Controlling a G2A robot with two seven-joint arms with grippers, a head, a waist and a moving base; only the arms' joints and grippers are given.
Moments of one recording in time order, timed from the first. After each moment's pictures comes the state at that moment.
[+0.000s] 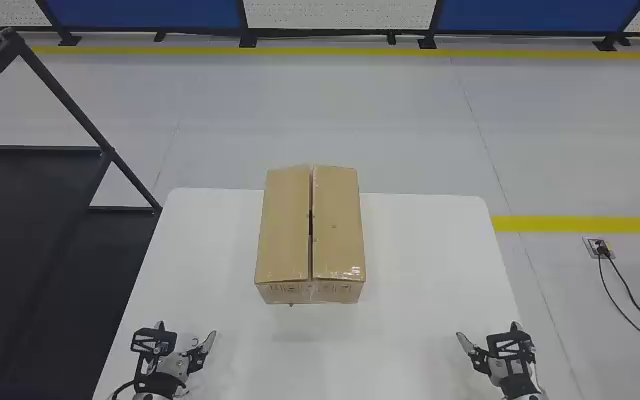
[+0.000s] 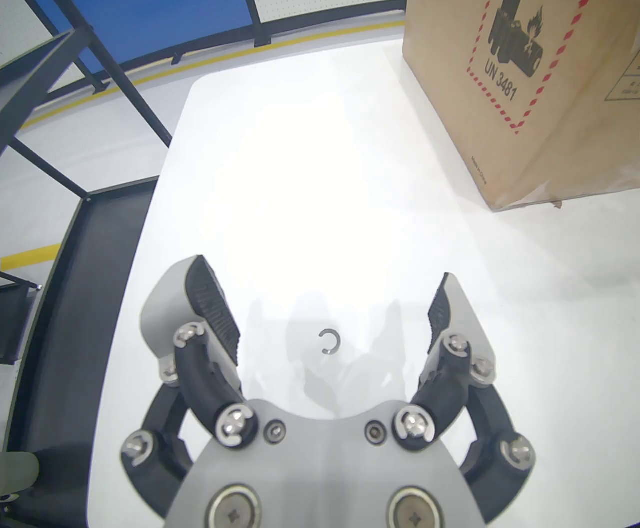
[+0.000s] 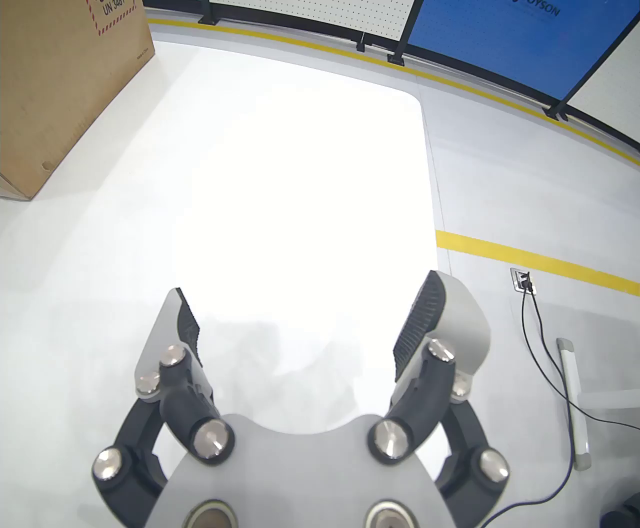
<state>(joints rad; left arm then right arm) 1.73 -1.15 -1.60 -1.80 1.33 0.00 0.00 -1.73 -1.15 1.60 -1.80 -1.33 0.00 0.00</state>
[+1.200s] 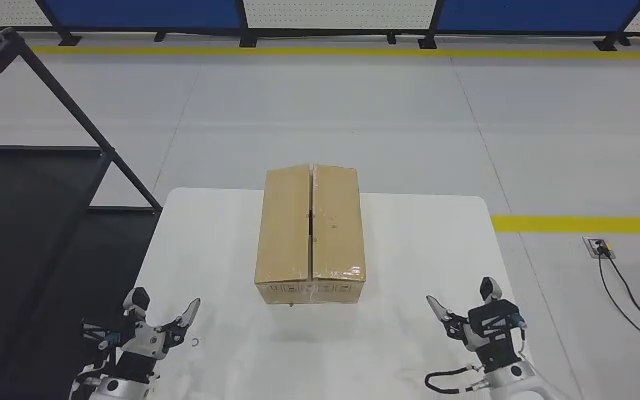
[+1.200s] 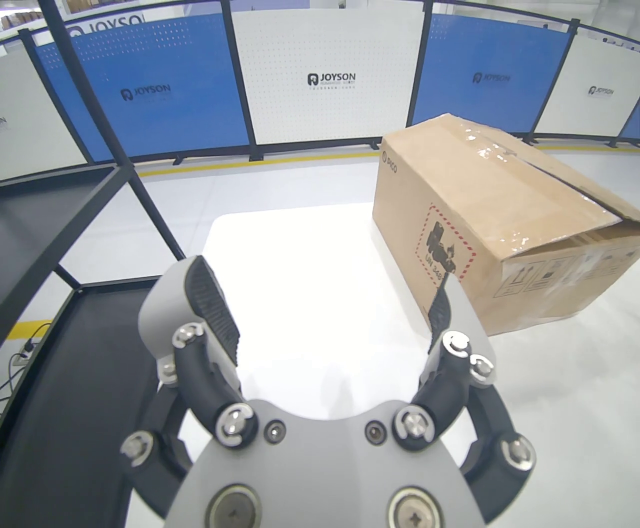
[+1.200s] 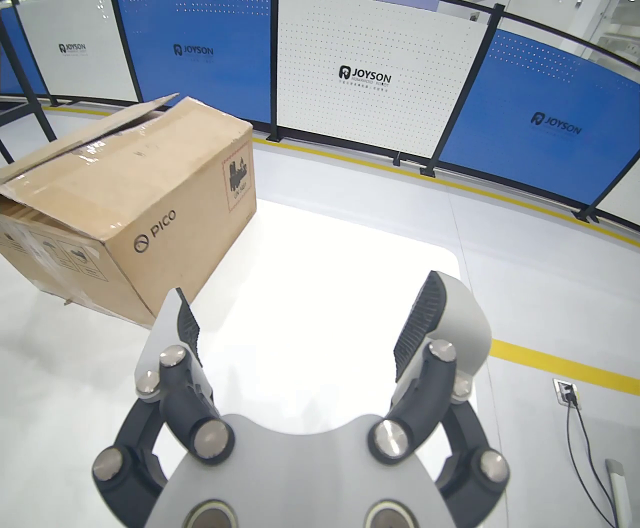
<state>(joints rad) 1.71 -1.15 -1.73 -1.93 1.19 -0.17 0.15 -1.62 -1.17 1.51 -2.00 -1.33 -0.05 0.00</state>
